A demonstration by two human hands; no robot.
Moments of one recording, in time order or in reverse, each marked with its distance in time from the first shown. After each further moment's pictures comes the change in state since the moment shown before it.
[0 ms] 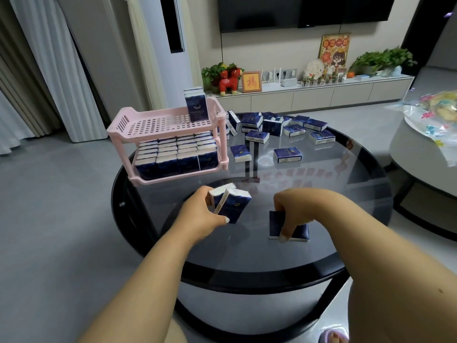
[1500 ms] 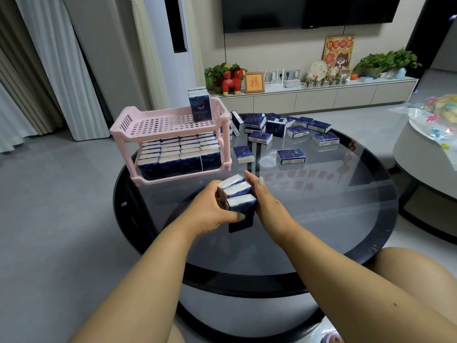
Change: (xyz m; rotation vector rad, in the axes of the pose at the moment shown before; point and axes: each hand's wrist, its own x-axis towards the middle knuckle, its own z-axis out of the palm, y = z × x) left_hand 0.014 0.005 0.002 -0.236 -0.144 0.085; right_hand 0.036 -0.053 0.049 1.514 0.432 -0.391
